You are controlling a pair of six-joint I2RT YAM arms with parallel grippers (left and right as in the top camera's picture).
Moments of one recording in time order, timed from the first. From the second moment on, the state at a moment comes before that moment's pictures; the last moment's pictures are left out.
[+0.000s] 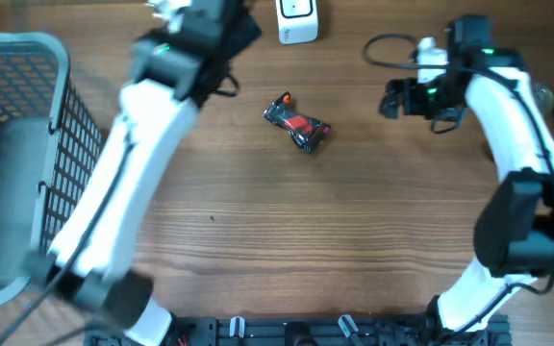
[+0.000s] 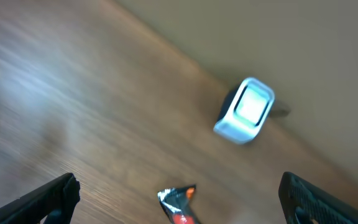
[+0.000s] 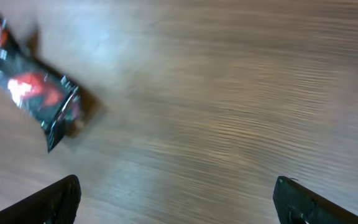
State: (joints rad) left arm -0.41 1.72 1.96 -1.04 -0.41 -0.91; right arm 0.01 1.92 1.56 -0.98 -0.27 -0.06
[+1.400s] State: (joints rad) left arm -0.45 2.22 1.93 -0.96 0.10 -1.06; right arm -0.13 1.93 1.80 -1.17 -0.17 0.11
